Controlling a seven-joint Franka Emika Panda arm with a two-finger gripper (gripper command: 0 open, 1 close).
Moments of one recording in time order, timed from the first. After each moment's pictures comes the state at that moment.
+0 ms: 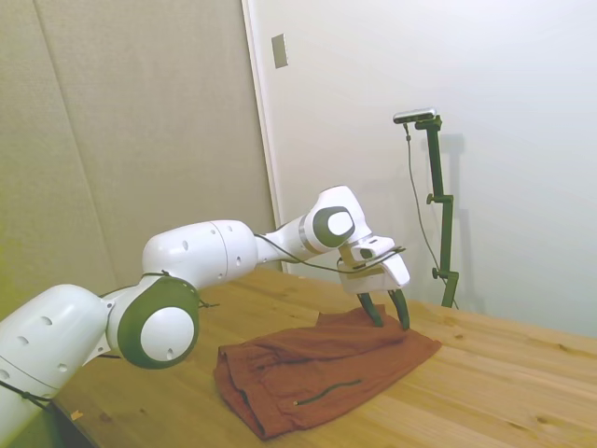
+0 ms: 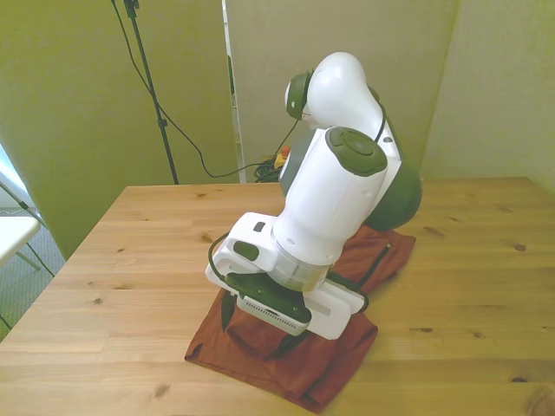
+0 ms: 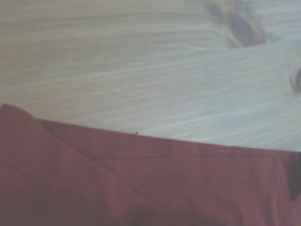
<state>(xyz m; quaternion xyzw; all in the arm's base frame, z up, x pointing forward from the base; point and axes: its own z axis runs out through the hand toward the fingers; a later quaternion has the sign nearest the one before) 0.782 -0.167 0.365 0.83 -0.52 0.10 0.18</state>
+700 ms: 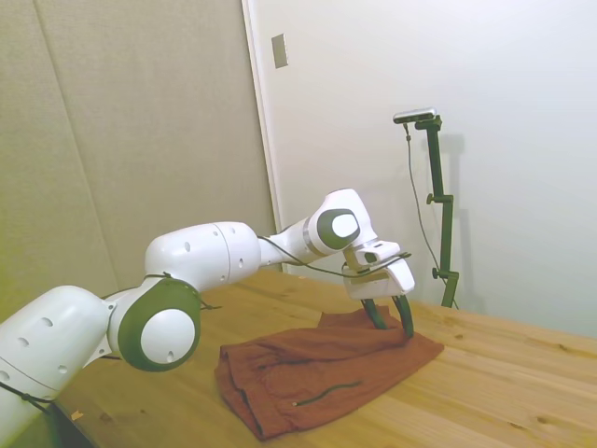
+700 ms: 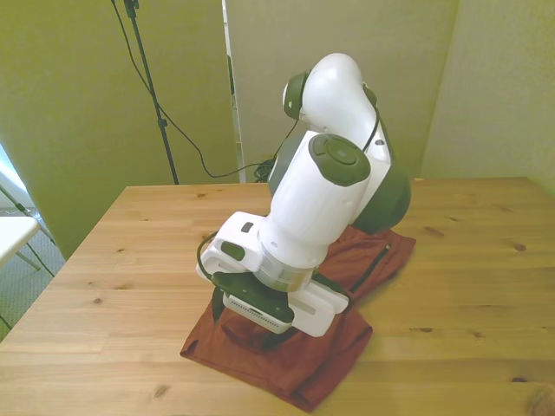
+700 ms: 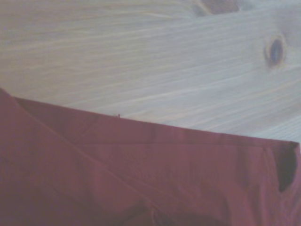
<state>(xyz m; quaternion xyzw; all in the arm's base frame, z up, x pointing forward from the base) 0.770 -0.197 0.361 0.82 -0.53 0.08 0.19</state>
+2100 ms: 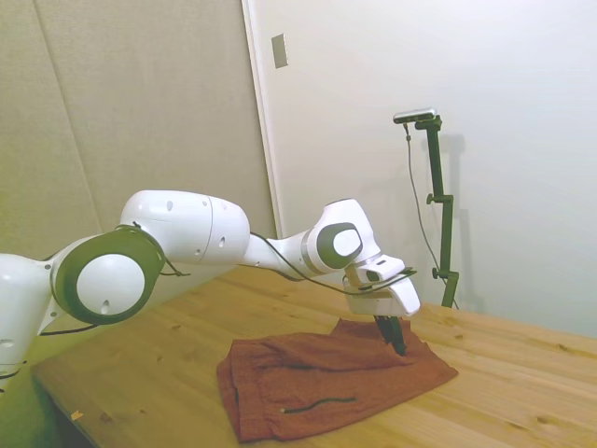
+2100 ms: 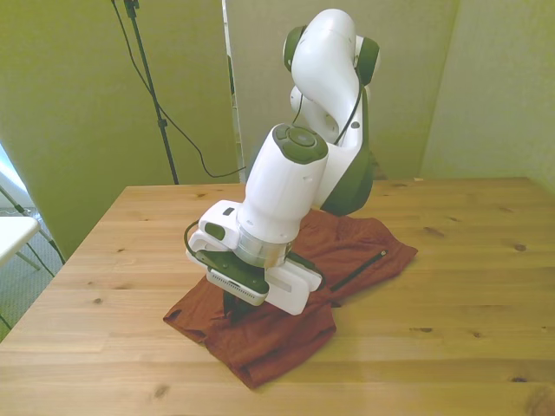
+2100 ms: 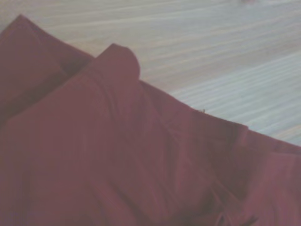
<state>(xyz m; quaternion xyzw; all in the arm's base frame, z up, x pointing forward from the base) 0.724 -0.215 0.352 0.82 -0.54 0.12 0.16</state>
